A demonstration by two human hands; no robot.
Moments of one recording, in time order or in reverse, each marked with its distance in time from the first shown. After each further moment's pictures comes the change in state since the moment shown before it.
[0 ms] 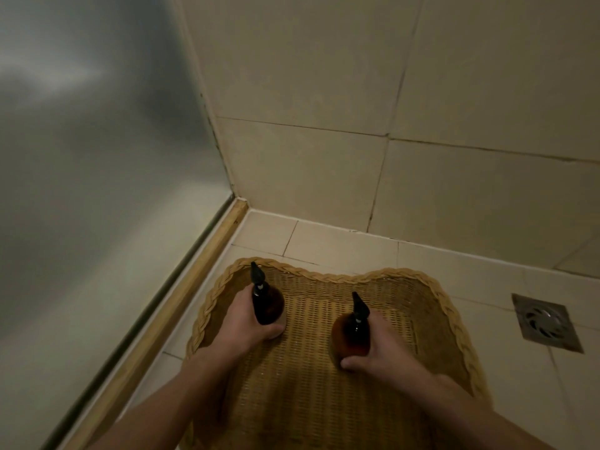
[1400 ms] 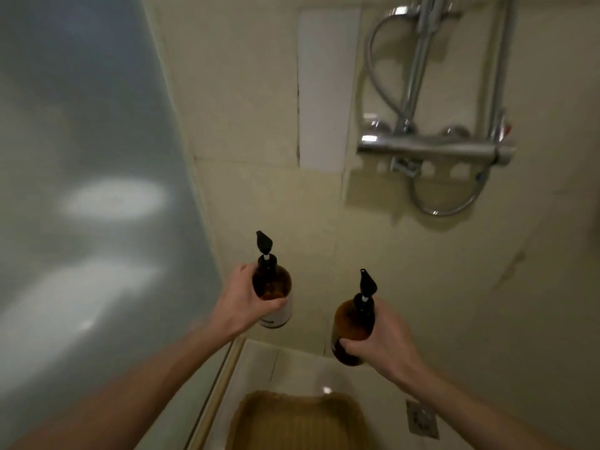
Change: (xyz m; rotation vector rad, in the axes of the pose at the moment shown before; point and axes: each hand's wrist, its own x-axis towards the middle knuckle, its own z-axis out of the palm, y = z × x) left_hand -0.102 0.532 -0.387 0.090 0.153 0.358; right_hand -0.227 -0.431 -0.387 0.002 0.430 -0.182
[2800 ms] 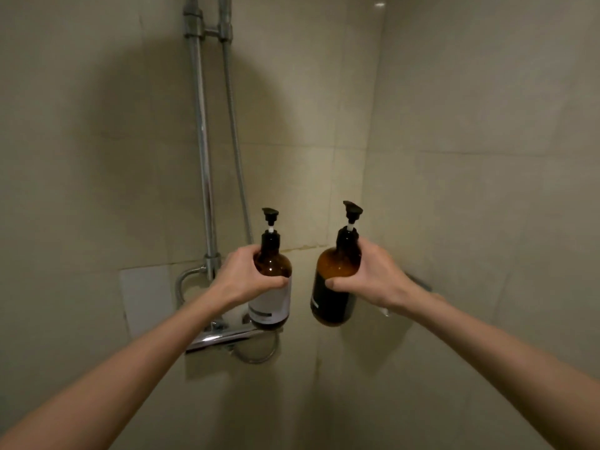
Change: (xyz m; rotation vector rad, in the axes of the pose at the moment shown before) left_hand 0.102 0.490 -0.163 -0.297 -0.327 0.604; right_hand -0.068 -0.298 -0.469 -0.187 0.497 -0.074
